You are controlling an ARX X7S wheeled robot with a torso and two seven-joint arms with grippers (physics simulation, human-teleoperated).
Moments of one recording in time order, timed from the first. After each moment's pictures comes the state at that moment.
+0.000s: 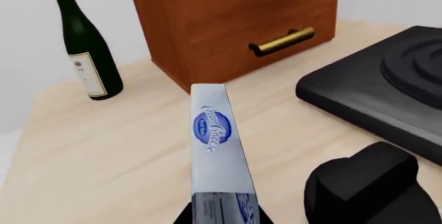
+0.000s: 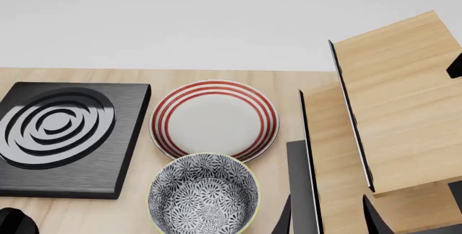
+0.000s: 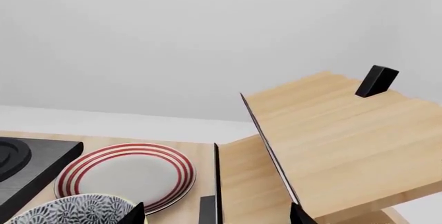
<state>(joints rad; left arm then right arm) -0.13 -0.19 0.20 -0.10 -0.32 -0.20 -1.24 0.00 0.47 -0.30 -0.62 0.37 0.38 0.53</state>
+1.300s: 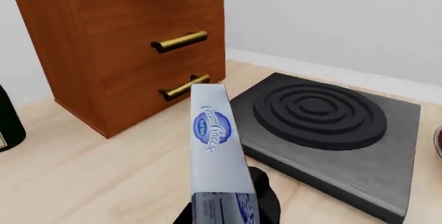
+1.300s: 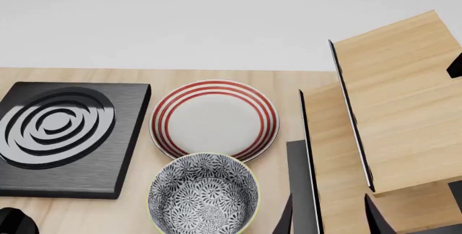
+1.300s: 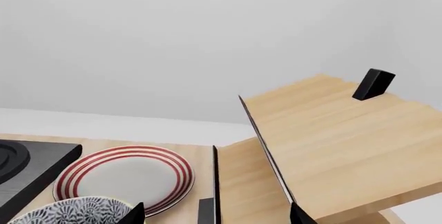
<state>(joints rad) 0.02 -0.33 0.30 0.54 -0.46 -0.48 -1.19 0.00 0.48 -0.31 -0.63 0.37 0.38 0.55</state>
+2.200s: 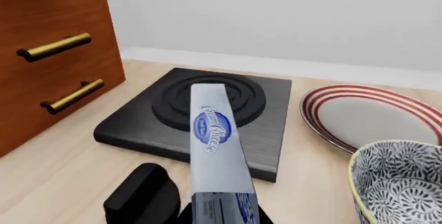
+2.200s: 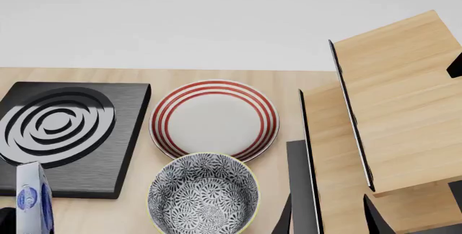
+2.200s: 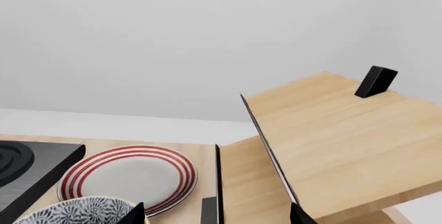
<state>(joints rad) -0.04 -0.38 0.44 0.59 -0.53 -0.54 -1.02 0.01 0.49 -0.30 -0.63 0.39 0.38 0.55</state>
